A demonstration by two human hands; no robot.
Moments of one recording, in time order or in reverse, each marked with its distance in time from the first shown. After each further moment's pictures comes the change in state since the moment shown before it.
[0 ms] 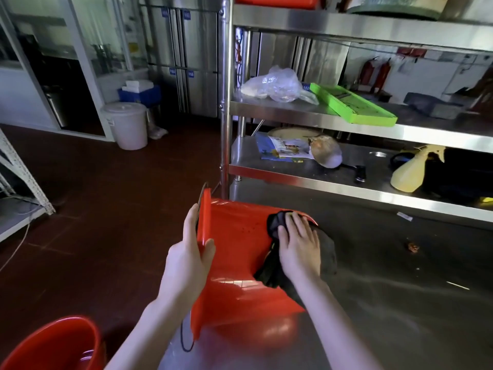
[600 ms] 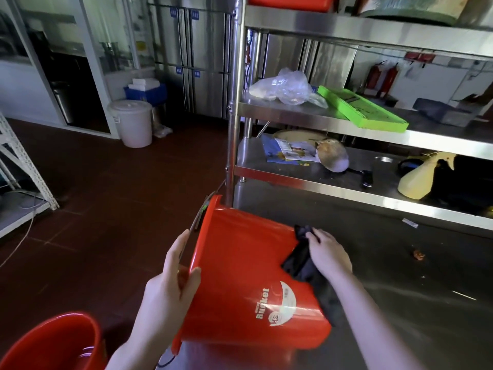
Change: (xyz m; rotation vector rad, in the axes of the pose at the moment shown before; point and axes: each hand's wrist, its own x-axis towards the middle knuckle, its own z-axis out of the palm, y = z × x) left_hand -0.041 -0.033 -0.029 -0.024 -0.004 0.026; right_hand 0.026 0.044 -0.025 0.168 -0.322 0.324
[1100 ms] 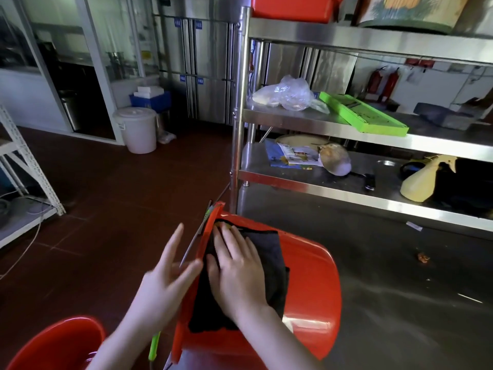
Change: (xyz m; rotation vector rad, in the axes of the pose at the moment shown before) left_hand 0.015 0.017 -0.035 -0.090 -0.136 -0.229; right_hand -0.123 -0.128 0.083 -0.138 0.258 -0.740
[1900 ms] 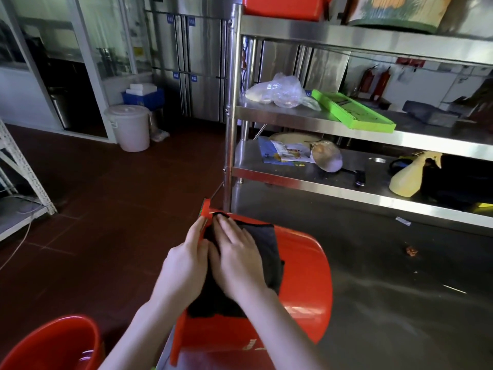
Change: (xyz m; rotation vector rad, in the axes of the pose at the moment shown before) left_hand 0.017 0.024 0.039 0.185 0.056 0.080; right_hand 0.010 0.009 -0.009 0.112 -0.038 0.002
